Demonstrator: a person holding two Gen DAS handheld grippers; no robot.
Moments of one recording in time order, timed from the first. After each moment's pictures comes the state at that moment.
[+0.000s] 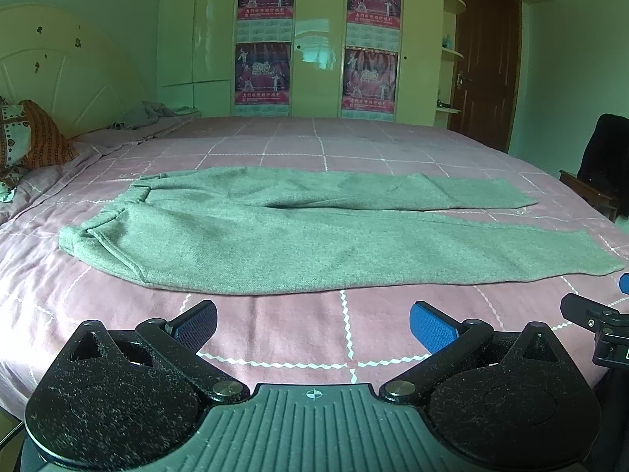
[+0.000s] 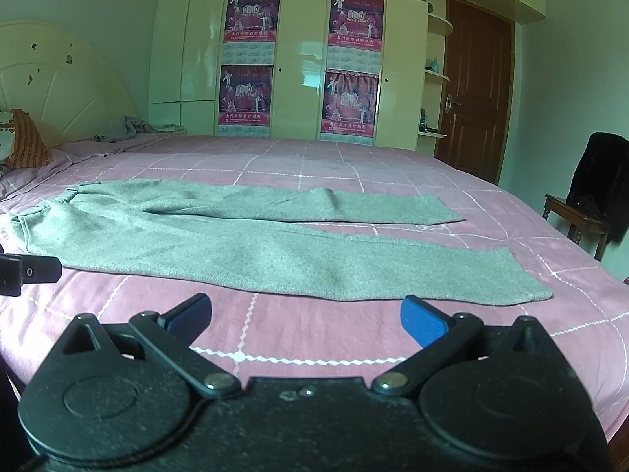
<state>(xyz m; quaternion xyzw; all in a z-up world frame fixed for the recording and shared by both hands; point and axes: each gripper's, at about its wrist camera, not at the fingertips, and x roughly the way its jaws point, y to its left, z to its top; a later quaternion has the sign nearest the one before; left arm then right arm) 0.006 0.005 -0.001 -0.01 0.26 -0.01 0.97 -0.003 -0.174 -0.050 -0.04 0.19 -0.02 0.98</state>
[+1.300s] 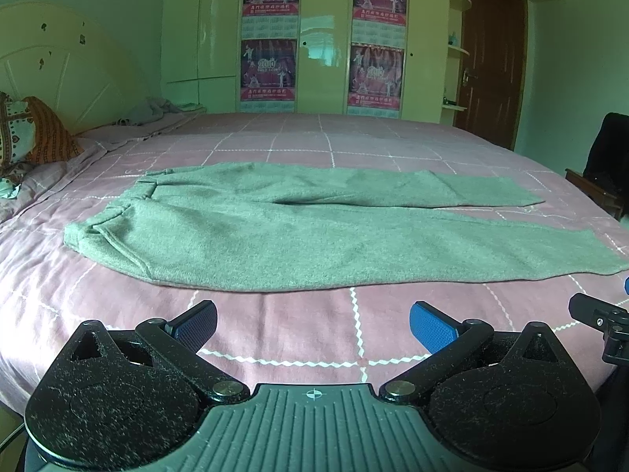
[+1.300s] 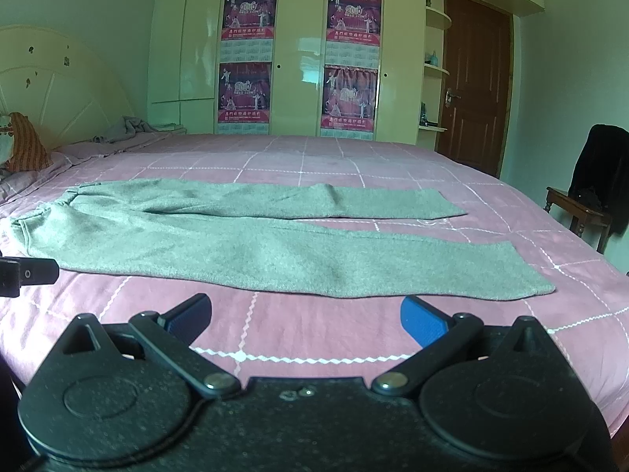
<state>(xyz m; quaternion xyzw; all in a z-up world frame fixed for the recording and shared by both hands) 0.007 0.010 -0.002 -0.01 0.26 0.00 0.97 0.000 -0.175 -0.051 -0.03 0.20 -0.02 0.98</state>
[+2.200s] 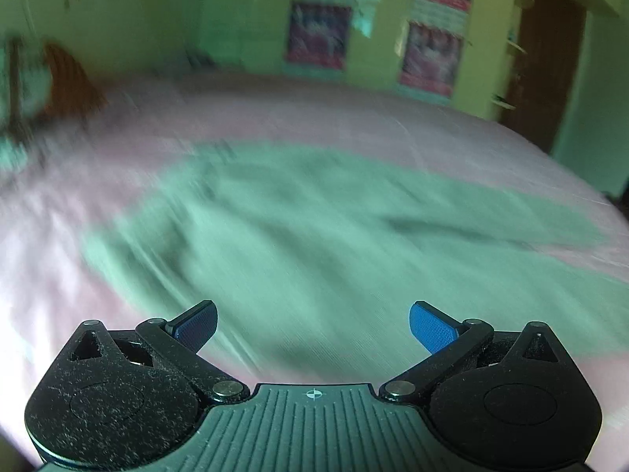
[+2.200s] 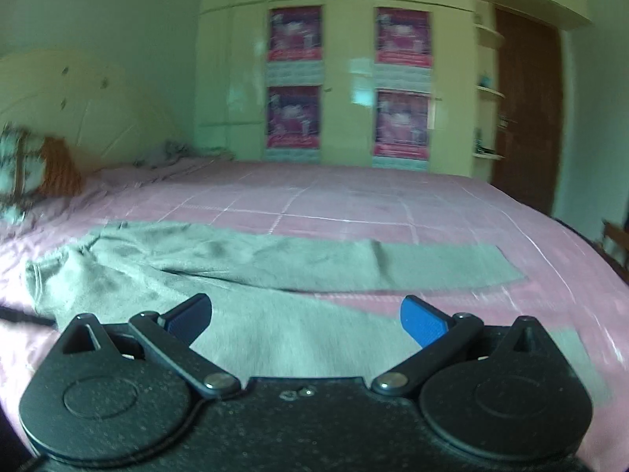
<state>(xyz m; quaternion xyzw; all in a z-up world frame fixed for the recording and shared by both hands) 0.148 0.151 0.002 -0.05 0.30 0.05 0.95 0.110 -0.191 0.003 -0.04 0.18 0.08 0.98</state>
